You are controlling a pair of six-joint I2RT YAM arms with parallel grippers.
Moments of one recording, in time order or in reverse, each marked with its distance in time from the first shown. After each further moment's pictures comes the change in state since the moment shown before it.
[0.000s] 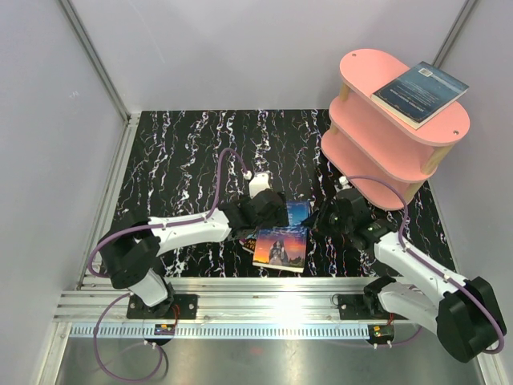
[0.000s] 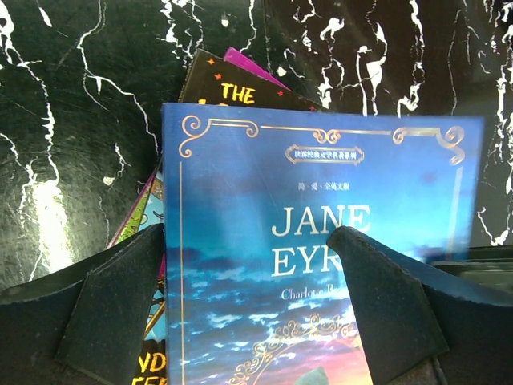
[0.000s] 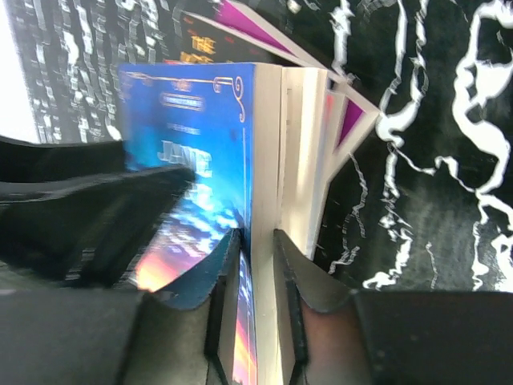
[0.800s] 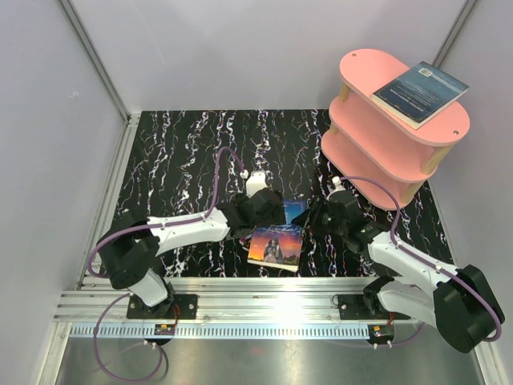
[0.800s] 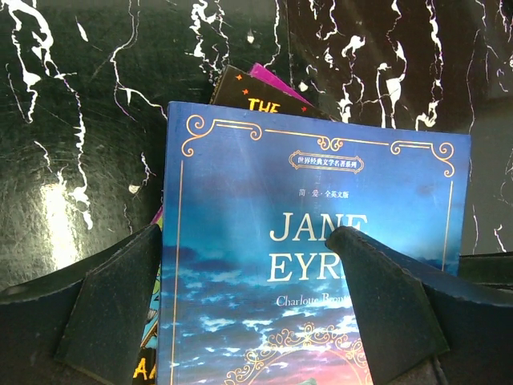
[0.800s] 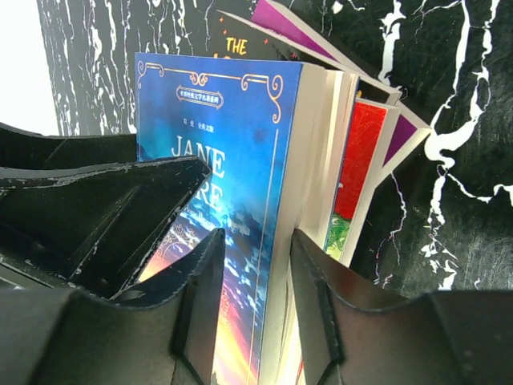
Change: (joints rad) left arm 0.013 -0.004 -0.011 -0.003 -0.032 0.004; right arm 0.061 0.068 -0.051 0.185 0.003 0.043
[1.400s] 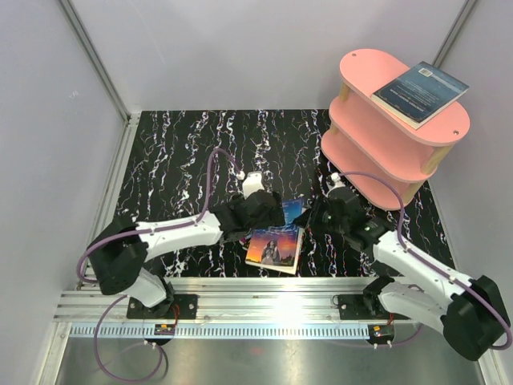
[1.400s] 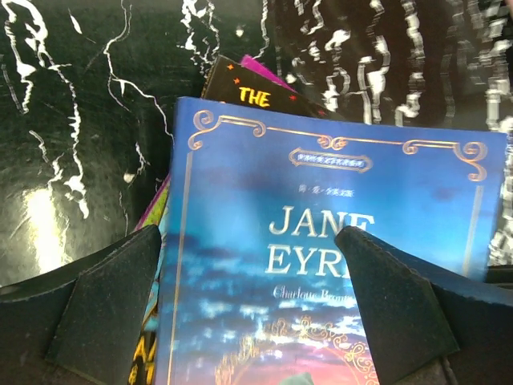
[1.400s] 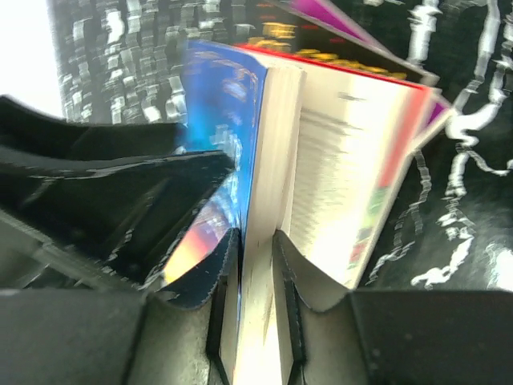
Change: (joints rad) left arm -0.003 -0.061 -0.040 0.016 0.009 -0.003; right arm 0.042 -0.063 0.093 -0.178 0.049 -0.014
